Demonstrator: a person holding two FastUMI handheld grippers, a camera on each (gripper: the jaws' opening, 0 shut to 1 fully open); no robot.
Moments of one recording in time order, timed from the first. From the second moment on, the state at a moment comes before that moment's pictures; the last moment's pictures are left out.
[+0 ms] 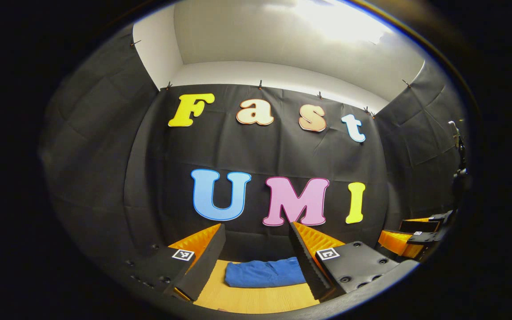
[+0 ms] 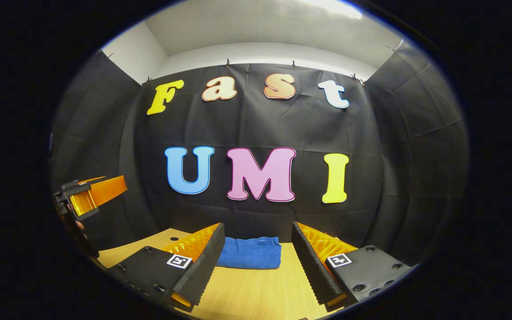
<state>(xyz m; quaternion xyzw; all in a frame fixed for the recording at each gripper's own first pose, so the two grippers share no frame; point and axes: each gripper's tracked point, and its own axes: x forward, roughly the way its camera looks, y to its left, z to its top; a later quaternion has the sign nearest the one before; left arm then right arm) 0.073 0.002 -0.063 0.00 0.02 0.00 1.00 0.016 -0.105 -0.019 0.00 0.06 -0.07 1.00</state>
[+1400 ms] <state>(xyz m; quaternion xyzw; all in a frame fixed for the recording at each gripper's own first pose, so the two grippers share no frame) 0.064 -0.001 -0.071 0.01 0.05 -0.01 1.00 0.020 -0.087 -0.042 0.02 0.09 -0.05 0.99</state>
